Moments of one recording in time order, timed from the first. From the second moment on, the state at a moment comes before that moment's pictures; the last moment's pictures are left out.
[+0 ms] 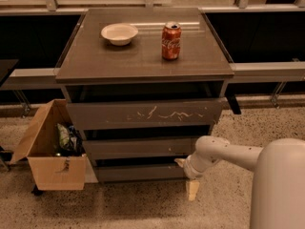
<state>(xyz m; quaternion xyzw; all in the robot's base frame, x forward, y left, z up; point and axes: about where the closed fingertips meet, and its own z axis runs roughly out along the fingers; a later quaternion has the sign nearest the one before) 0.546 -0.151 0.349 -0.76 0.63 0.13 0.13</state>
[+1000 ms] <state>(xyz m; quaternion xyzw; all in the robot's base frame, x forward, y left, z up) 0.561 -0.143 0.228 -0.76 0.61 0.14 0.16</state>
